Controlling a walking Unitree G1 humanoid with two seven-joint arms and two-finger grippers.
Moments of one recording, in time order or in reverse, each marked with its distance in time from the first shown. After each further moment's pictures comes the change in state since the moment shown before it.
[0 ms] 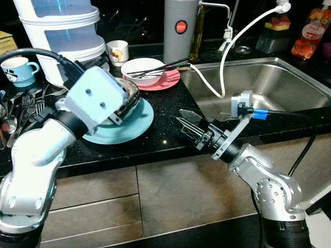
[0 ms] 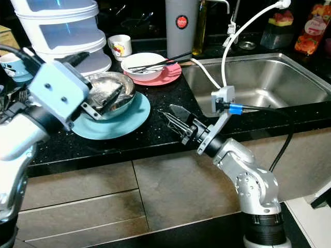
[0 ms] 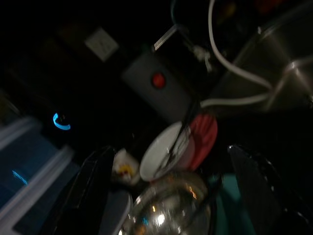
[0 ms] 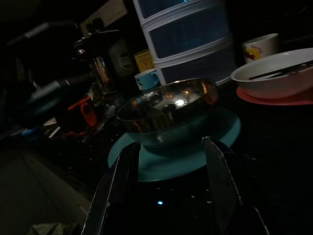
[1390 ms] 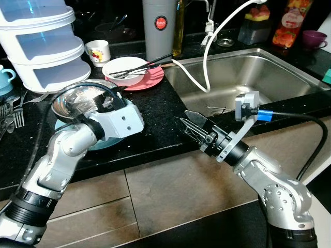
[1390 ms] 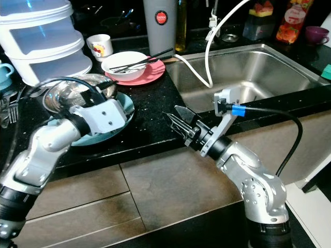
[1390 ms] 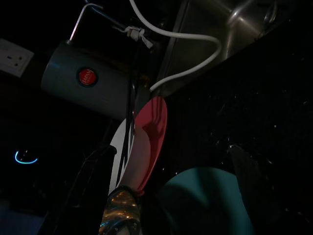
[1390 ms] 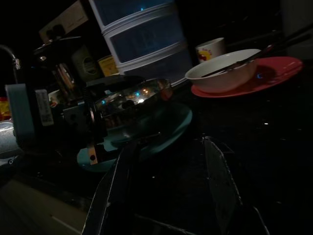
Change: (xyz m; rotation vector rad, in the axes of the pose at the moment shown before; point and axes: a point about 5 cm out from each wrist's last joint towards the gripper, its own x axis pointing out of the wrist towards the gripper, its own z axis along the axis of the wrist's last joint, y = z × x) left arm 0.039 -0.030 -0.073 0.233 0.066 -0.191; right arm -0.008 0.007 0.006 -0.022 0.016 -0.066
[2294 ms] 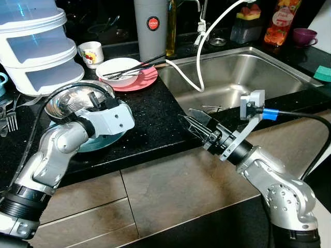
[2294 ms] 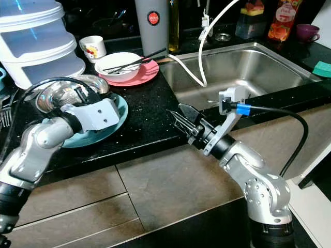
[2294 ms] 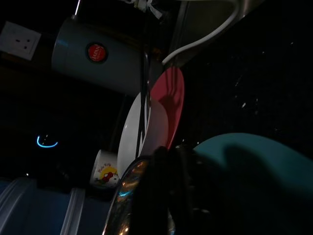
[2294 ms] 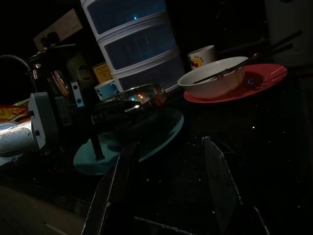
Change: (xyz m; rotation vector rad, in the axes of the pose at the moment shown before) left arm -0.006 0.012 -0.021 0.078 0.116 0.029; right arm -0.002 -0.001 0.004 -0.002 -0.015 -0.017
